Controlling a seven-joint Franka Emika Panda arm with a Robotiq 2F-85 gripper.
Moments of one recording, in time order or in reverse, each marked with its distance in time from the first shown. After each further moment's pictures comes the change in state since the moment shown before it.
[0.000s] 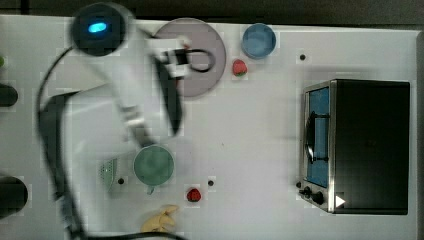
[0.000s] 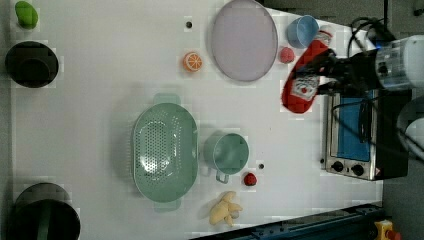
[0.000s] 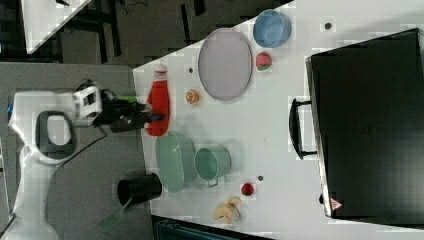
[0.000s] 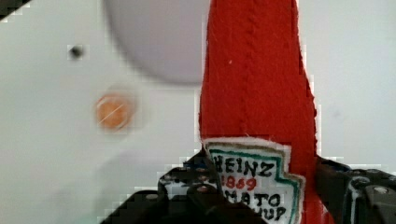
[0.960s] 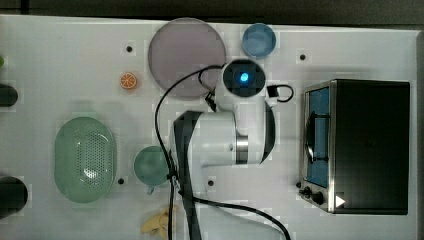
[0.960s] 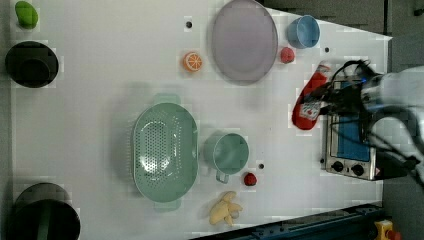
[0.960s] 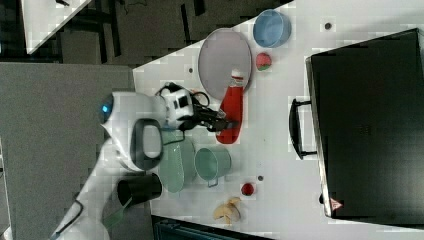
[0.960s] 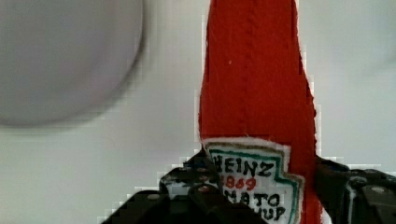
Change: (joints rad) arm -0.094 -0.002 -0.211 -0.374 -0.009 0.345 -0.274
